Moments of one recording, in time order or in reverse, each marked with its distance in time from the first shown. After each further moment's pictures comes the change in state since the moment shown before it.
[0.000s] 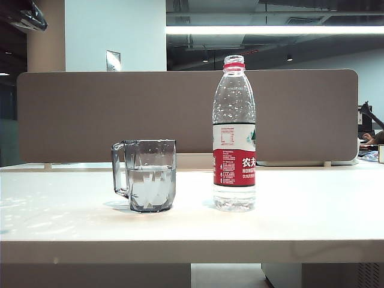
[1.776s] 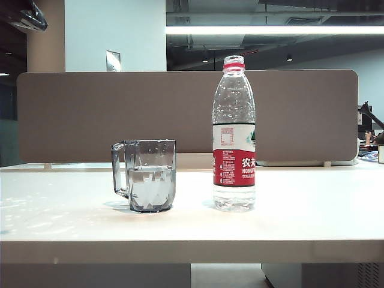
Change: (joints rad) left arm 0.000 0.000 0.000 0.000 0.000 0.000; right arm -0.174 -0.224 -0.026 -0.078 0.019 -0.058
